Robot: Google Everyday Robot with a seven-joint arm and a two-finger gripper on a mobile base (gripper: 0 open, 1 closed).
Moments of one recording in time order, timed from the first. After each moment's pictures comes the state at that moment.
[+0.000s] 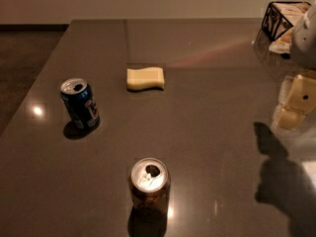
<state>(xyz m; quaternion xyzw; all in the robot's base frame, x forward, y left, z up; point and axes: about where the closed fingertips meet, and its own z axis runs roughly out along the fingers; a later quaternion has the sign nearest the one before) 0.438 -0.217 0.976 -0.60 0.78 -0.03 0.16</state>
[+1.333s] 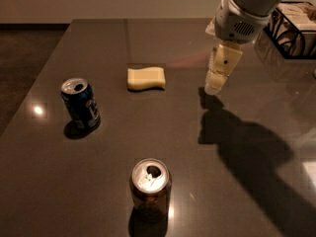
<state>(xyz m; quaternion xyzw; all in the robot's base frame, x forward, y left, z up) 0.553 -0.129 0.960 -0.65 0.74 0.01 0.19</state>
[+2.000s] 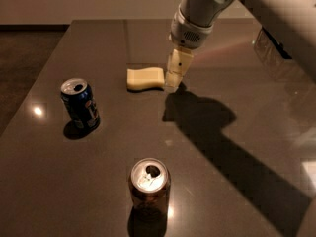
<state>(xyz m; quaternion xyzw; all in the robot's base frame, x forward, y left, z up) 0.613 -0.044 0.917 -0.67 0.72 0.04 0.19</state>
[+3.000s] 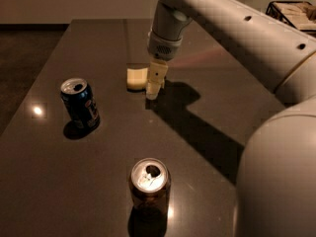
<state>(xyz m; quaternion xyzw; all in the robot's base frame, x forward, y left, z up) 0.650 0.006 0.854 -0.68 0.72 0.05 0.15</state>
